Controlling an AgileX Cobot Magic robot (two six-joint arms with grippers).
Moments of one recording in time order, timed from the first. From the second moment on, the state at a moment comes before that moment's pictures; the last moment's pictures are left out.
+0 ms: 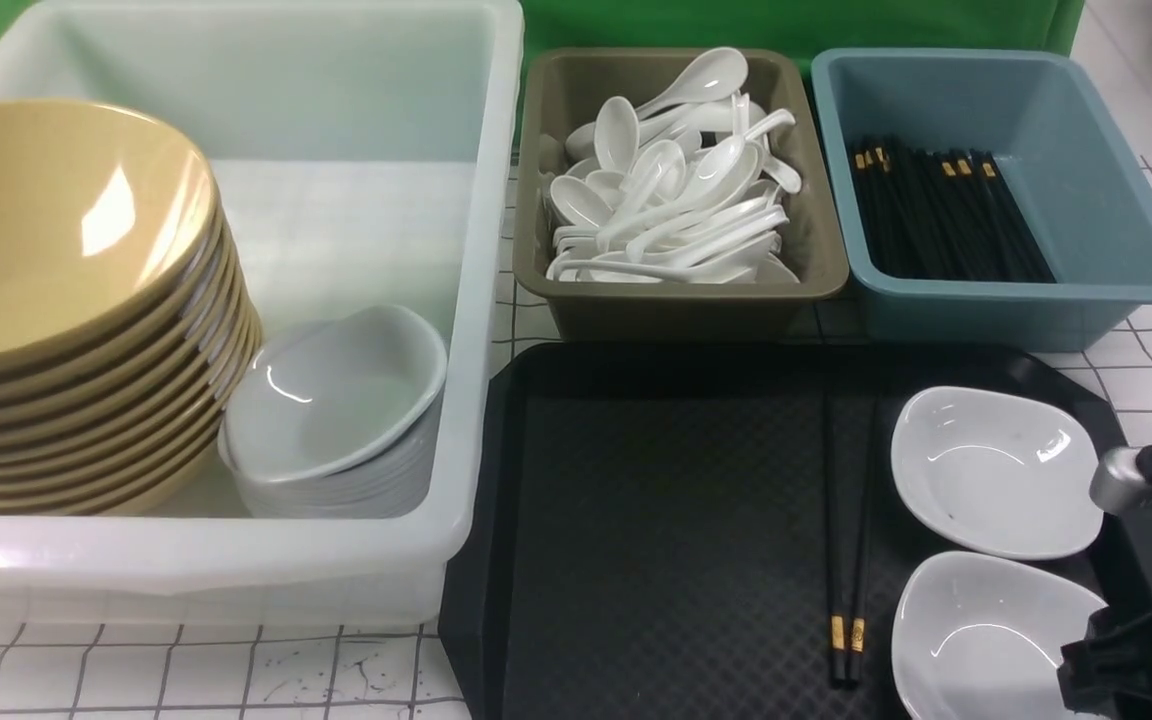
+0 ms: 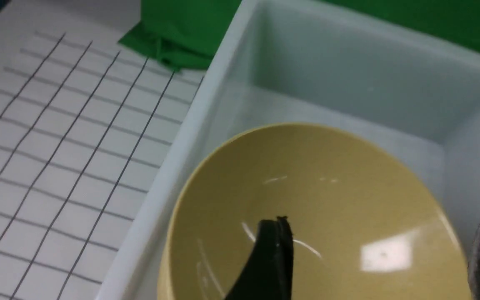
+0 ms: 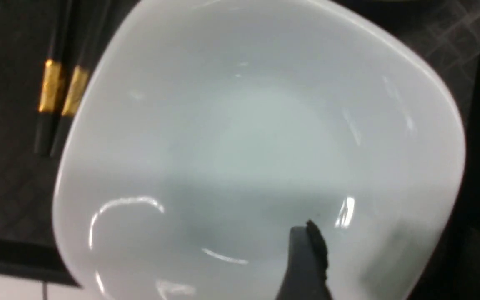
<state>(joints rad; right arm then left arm) 0.16 1.21 -0.49 0.13 0.62 0.08 0.30 1.04 -1.31 -0.16 0.89 0.02</state>
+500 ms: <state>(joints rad) 0.17 1.25 -0.51 0.21 0.50 0.01 0.15 0.56 -0.84 -0.14 0.63 0.03</state>
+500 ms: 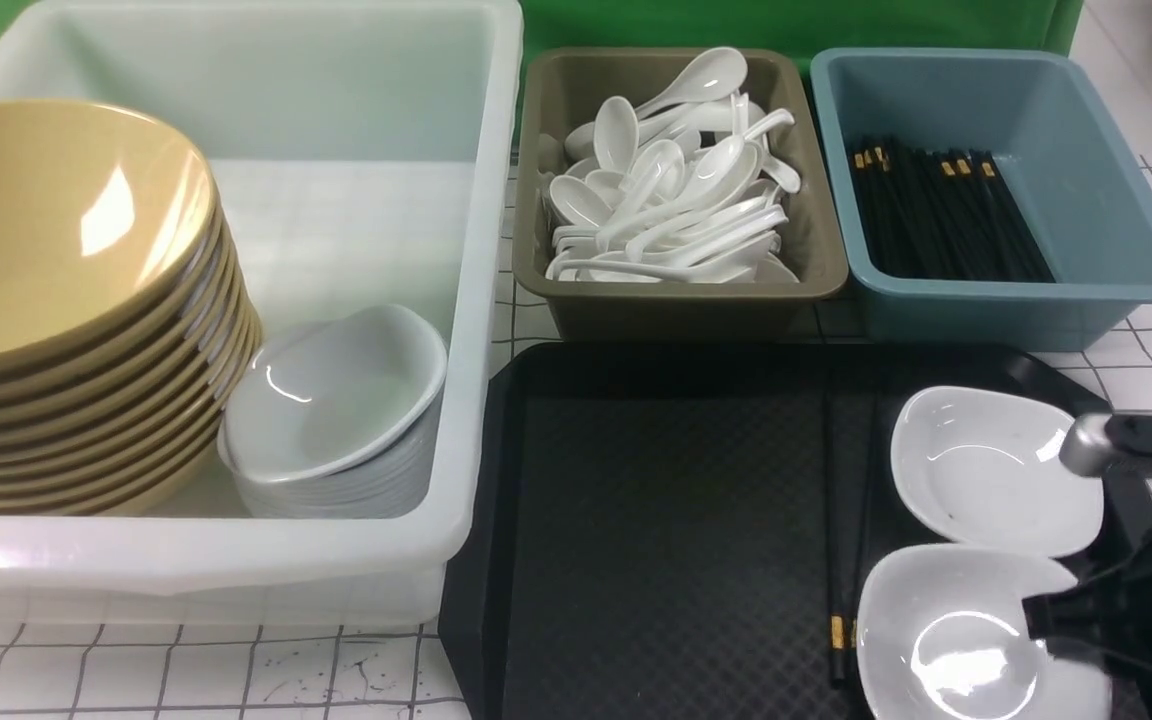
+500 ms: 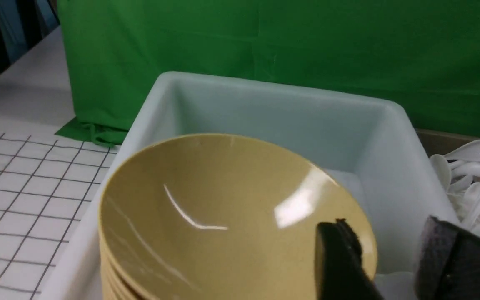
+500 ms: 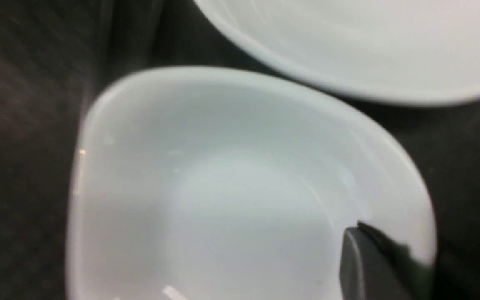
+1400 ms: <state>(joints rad) 0.75 1.86 -1.60 0.41 0.51 -0.15 0.13 0.41 -0.48 -0.10 0.36 0.05</state>
